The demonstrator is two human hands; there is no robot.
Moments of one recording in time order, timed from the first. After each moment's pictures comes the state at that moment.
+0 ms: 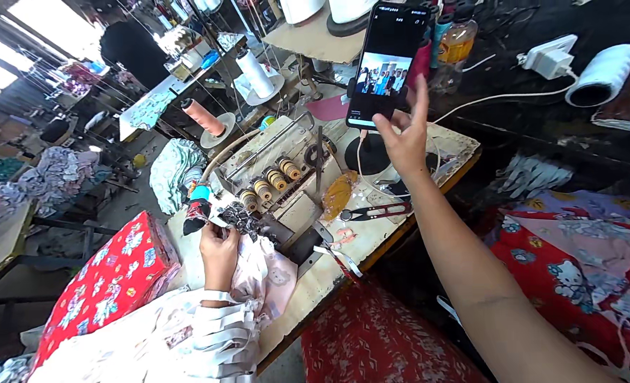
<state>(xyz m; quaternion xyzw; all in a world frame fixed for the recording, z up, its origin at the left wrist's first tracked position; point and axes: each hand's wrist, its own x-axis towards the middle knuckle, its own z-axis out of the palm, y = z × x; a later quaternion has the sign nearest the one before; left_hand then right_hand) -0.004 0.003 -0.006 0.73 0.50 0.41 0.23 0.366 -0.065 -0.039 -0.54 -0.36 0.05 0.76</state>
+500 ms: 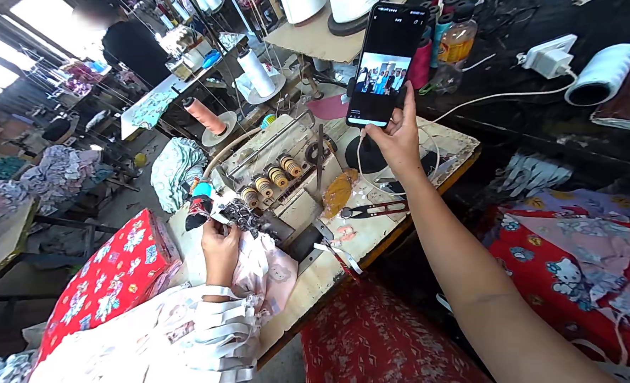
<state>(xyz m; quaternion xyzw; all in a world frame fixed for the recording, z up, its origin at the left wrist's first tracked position) -0.004 0.003 -0.005 0.73 0.51 0.40 0.21 0.356 -0.061 -0.037 -0.46 -0.35 0.18 0.80</state>
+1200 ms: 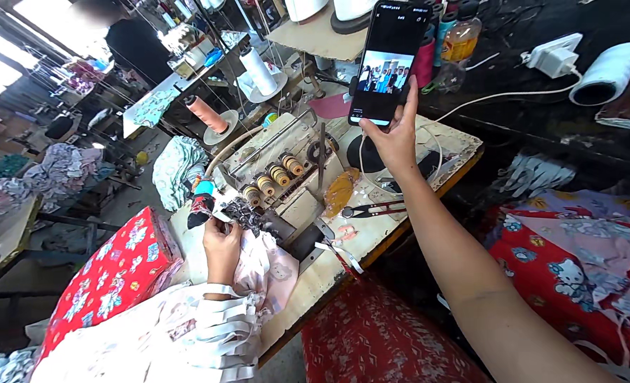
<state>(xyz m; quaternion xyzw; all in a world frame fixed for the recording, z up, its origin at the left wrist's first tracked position) -0.006 0.005 -0.007 0.73 0.51 0.40 0.22 0.349 -0.052 -0.035 -0.49 -0.34 0.12 0.80</state>
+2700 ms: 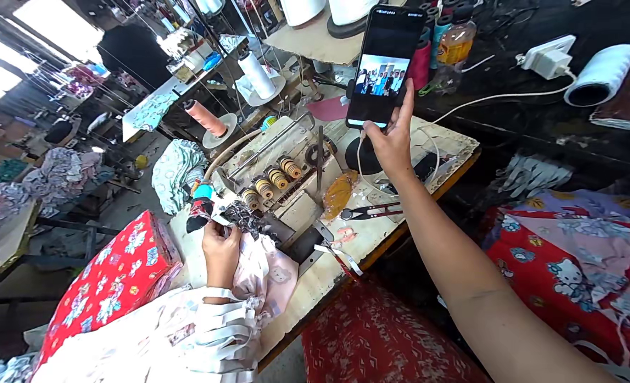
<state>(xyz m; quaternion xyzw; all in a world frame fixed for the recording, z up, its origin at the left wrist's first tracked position) -0.004 0.005 -0.006 0.73 0.50 0.41 0.23 0.348 -0.048 -0.037 -0.48 -0.34 0.12 0.80</state>
